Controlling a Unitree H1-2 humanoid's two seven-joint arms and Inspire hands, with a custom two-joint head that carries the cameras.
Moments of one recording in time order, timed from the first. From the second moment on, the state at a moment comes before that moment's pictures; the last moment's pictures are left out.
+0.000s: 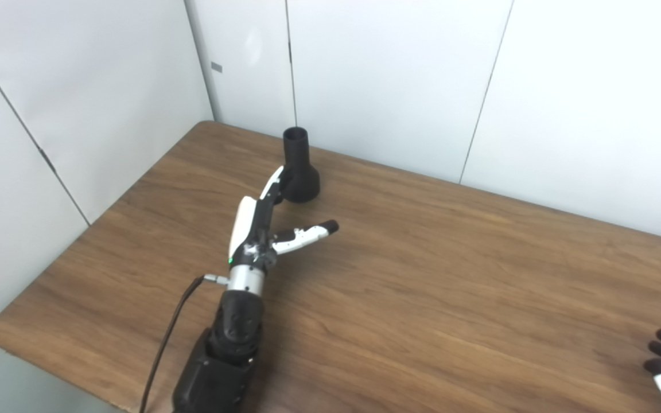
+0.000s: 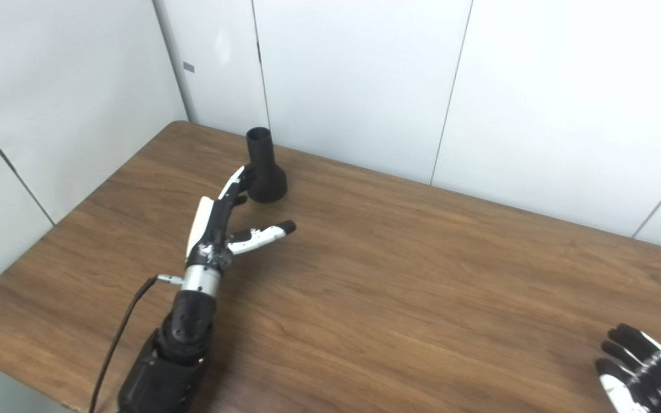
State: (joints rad) left arm -0.15 0.17 0.15 -0.01 0.33 0.03 0.19; right arm 0.02 -0.18 -0.15 -0.03 0.11 -0.07 0.06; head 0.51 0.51
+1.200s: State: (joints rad) left arm -0.20 0.24 0.17 0.10 0.32 0.15 0.19; right arm 0.01 -0.17 -0.15 -0.04 0.07 -0.03 0.02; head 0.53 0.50
